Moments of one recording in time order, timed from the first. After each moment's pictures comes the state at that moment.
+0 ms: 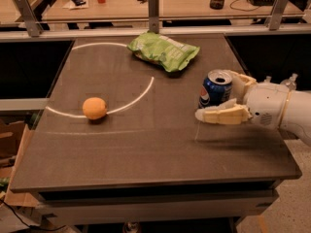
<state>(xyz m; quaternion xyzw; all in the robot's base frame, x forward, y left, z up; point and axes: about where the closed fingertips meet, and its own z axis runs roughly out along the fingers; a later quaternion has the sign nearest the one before) 0.507 -0.148 0.891 -0.37 0.67 0.28 0.57</state>
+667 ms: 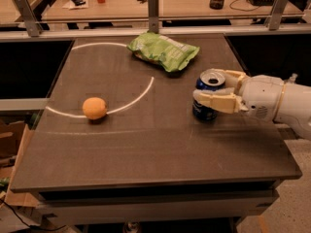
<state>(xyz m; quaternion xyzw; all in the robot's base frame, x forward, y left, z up) 0.514 -0.135 0.906 -0.39 0.64 0.30 0.58</state>
